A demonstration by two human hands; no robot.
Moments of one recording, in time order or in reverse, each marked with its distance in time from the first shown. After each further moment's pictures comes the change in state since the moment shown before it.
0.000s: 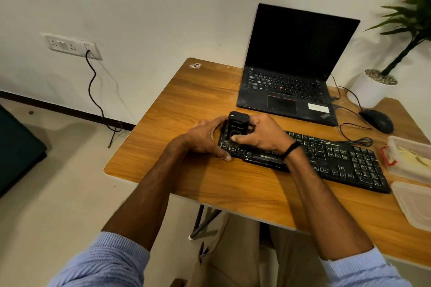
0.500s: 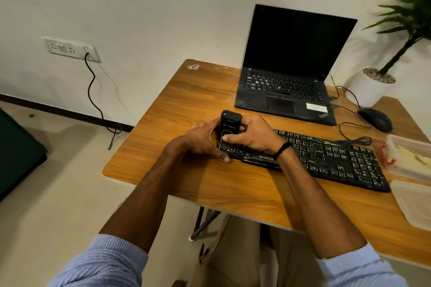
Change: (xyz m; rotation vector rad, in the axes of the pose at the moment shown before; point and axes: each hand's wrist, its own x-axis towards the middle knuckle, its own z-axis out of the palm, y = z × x) left_hand 0.001 -0.002 0.002 0.013 0.015 -0.013; right_hand 0.010 0.002 0.014 0.060 0.018 0.004
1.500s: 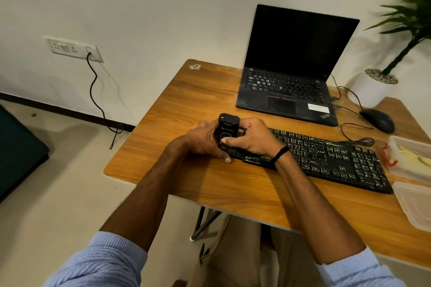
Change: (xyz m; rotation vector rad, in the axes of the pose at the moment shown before) left_hand 0.003 0.002 0.002 -0.018 -0.006 0.005; right_hand -0.008 -0.006 0.007 0.015 0.008 -0.020
